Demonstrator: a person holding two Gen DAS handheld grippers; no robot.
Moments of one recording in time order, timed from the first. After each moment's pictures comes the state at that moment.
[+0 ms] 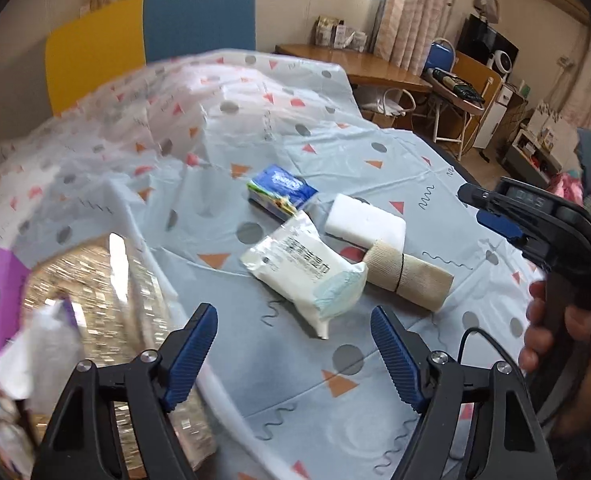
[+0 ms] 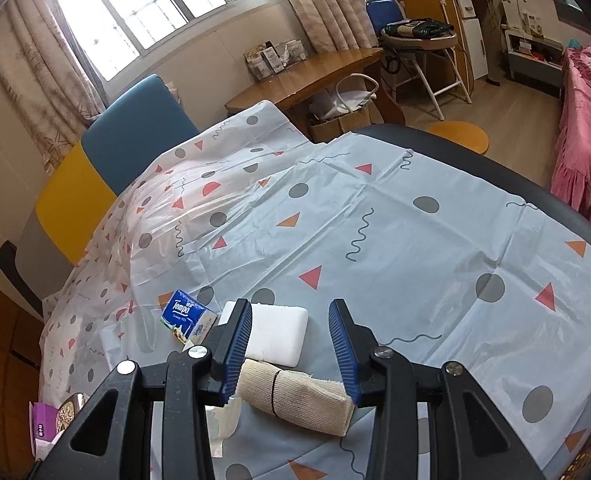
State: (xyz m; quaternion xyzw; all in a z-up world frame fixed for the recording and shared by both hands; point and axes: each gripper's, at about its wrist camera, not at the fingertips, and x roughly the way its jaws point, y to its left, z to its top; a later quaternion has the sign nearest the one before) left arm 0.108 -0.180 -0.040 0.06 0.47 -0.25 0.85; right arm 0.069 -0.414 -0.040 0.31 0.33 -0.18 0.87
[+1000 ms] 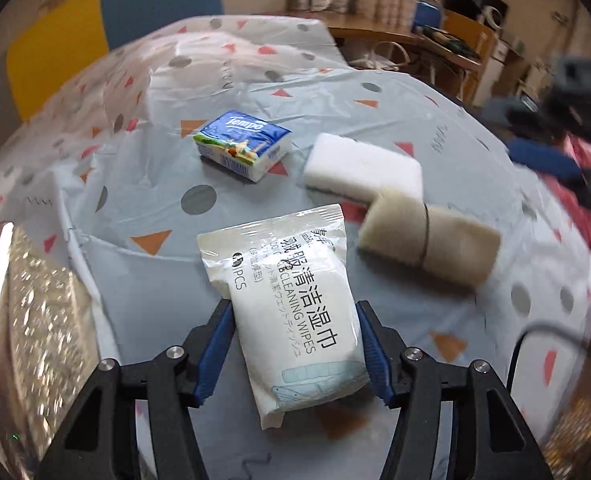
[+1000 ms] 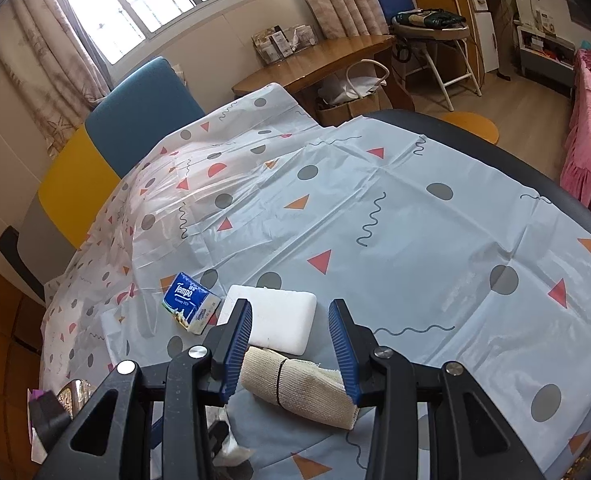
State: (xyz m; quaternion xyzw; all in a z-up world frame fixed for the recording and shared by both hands) left arm 0.103 -0.222 -0.111 0.14 0.46 -0.26 0.84; right arm 0.078 -0.408 -0.049 0.31 0.36 -0.16 0.87
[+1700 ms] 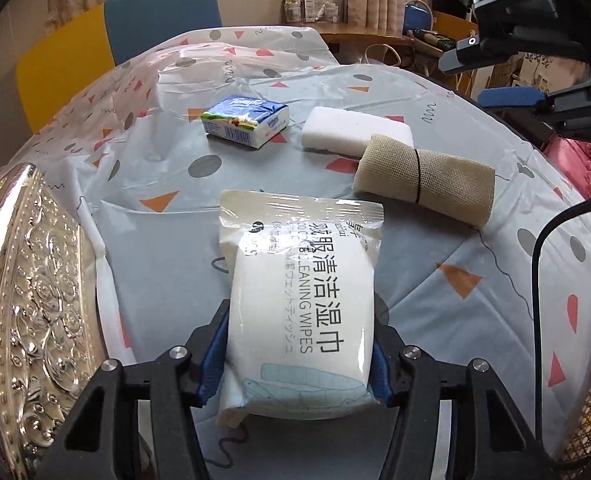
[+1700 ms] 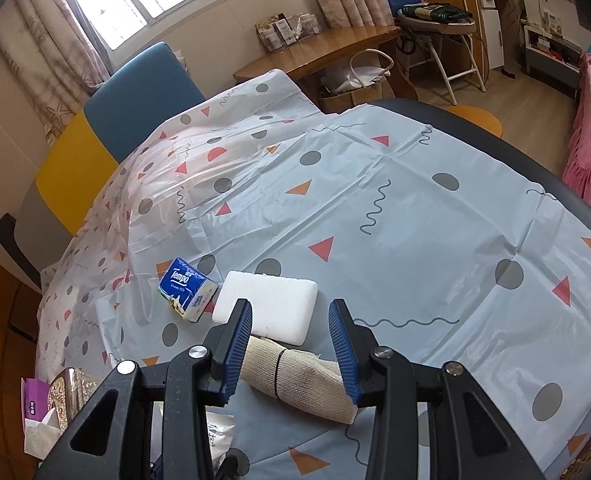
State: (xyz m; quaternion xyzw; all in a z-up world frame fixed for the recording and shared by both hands) left arm 0.073 -0.206 -0.134 0.15 0.43 -0.25 0.85; right arm 0.083 -0.404 -0.056 0.30 0.38 -0.16 0.86
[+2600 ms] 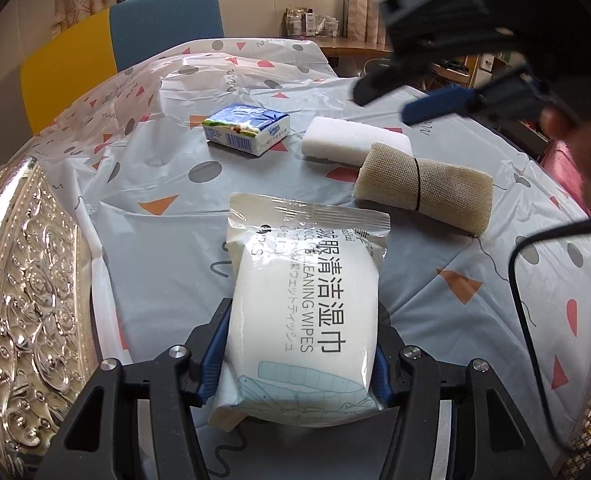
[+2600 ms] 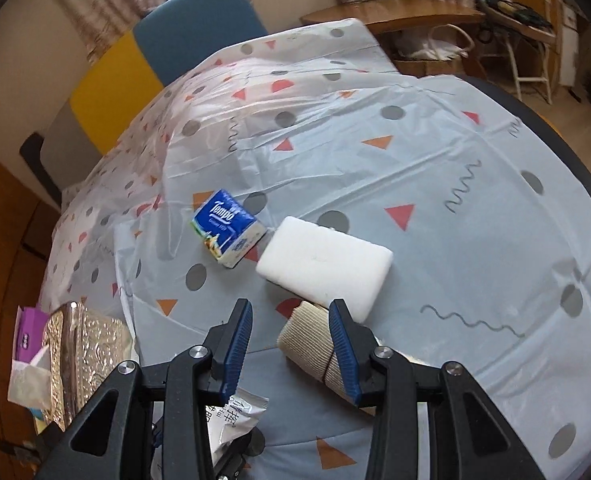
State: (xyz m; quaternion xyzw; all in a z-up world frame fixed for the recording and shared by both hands) left arm 0.072 -0.201 -0.137 0.13 0.41 -0.26 0.86; right arm 0.133 -0.364 -0.073 0.22 0.46 -0.03 0.86
